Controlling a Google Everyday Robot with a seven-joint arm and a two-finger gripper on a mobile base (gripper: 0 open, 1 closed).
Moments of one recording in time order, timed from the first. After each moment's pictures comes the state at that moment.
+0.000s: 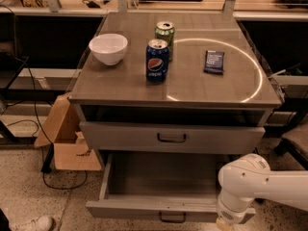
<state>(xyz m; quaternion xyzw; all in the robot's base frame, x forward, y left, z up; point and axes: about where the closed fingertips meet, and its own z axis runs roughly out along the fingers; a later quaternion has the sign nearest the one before) 0.325 -0.232 0.472 0.45 -0.89 -0.05 0.08</state>
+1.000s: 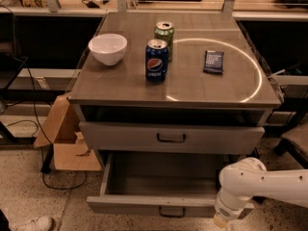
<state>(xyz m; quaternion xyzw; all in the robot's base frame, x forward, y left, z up) 0.349 -0.237 0.424 0.43 -0.90 -0.07 0.06</state>
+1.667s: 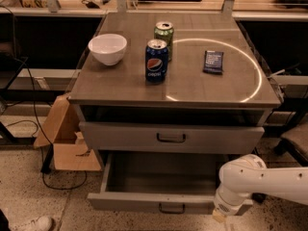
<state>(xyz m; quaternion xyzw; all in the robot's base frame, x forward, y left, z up) 0.368 -0.233 0.425 0.44 -0.89 -0.06 0.04</state>
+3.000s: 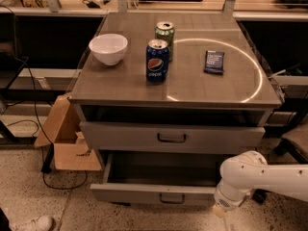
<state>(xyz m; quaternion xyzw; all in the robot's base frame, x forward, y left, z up) 0.387 -0.236 0.428 0.43 -0.90 -0.06 0.03</state>
